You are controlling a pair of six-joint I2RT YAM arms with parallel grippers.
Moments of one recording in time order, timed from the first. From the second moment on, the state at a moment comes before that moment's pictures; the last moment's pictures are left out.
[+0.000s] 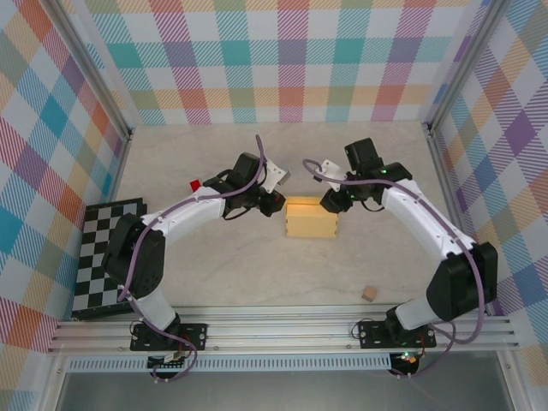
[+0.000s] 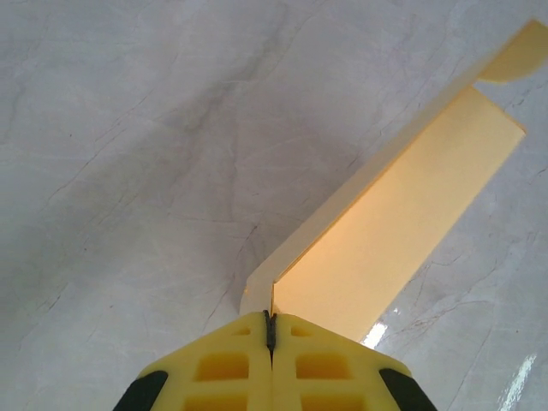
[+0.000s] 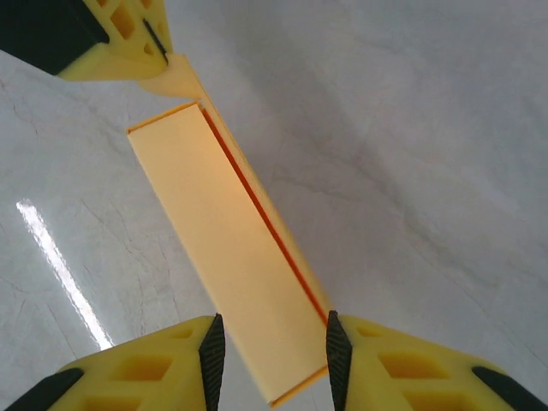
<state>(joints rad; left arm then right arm) -0.60 1.71 1.26 -0.38 0.34 0.00 0.39 1.44 1.28 -0.84 -0.27 -0.54</state>
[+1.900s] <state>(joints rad) -0.62 1.69 1.26 -0.40 0.29 -0.03 0.10 1.53 1.12 -0.63 -0.66 -0.96</state>
